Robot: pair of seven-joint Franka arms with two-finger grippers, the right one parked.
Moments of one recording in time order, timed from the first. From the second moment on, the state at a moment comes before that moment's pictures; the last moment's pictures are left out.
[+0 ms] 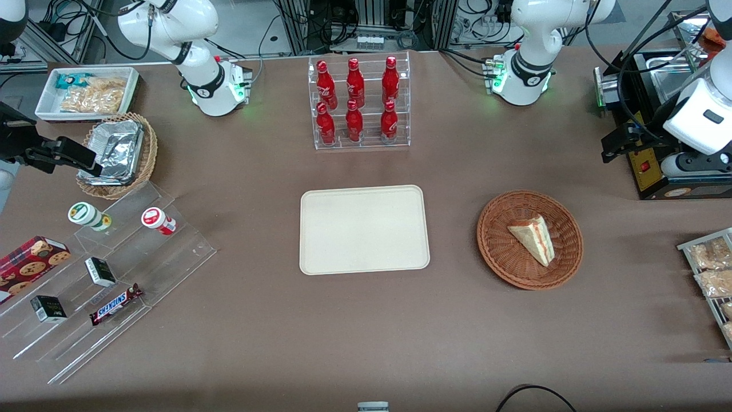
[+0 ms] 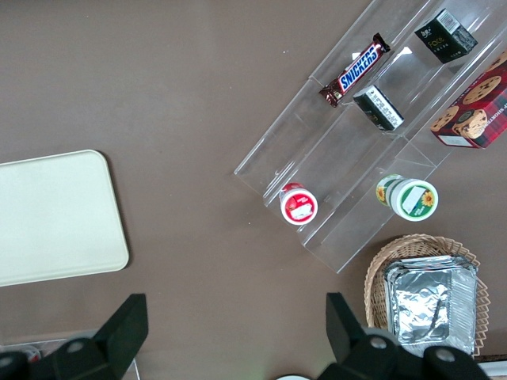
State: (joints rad) arm 0.04 0.00 -0.13 -1.54 0.01 1.46 -0.11
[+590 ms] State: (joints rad) arm 0.05 0.03 -0.11 -1.59 0.01 1.49 -0.12
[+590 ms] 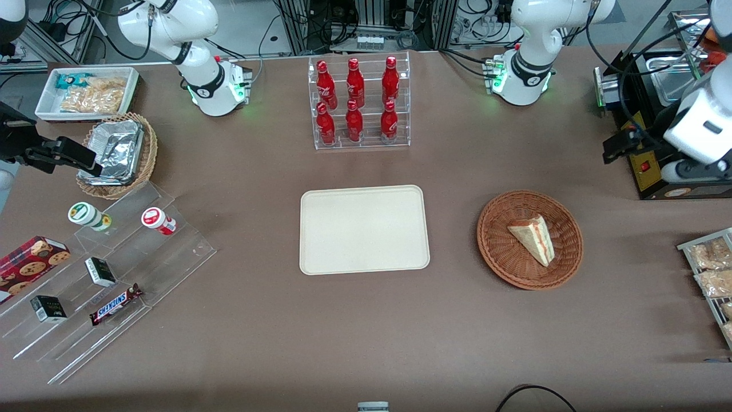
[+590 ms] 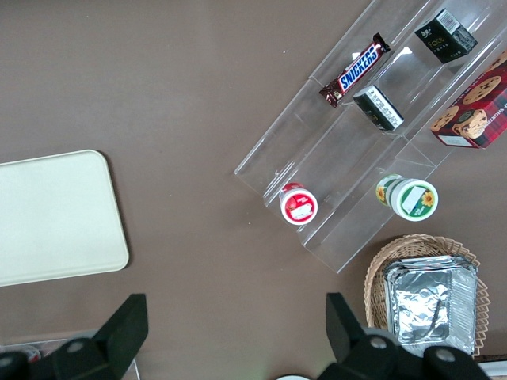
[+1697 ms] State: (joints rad) arm 0.01 0.15 -0.14 -2.28 0.01 2.47 -0.66
